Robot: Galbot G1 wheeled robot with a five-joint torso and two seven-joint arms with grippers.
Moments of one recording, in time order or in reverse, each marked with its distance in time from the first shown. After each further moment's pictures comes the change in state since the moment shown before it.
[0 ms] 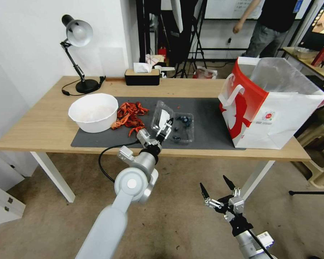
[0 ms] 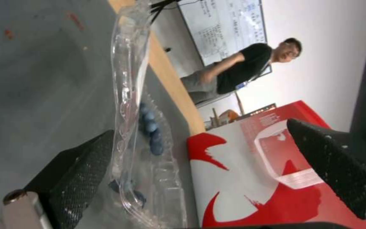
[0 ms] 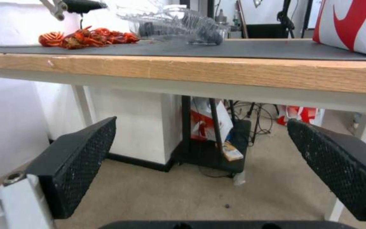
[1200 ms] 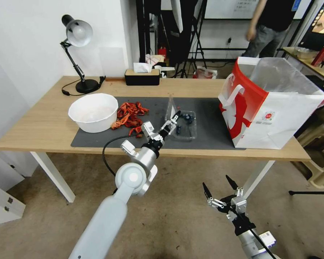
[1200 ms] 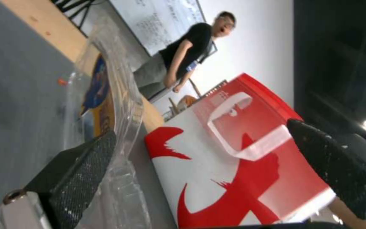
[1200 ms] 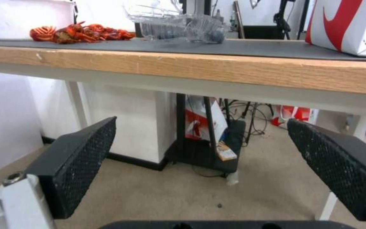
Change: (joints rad) left arm -0.073 0.063 0.042 0.117 0.080 0.025 0.335; right arm 0.007 -0.010 0.012 -0.018 -0.007 0.013 0.005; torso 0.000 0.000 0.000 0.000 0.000
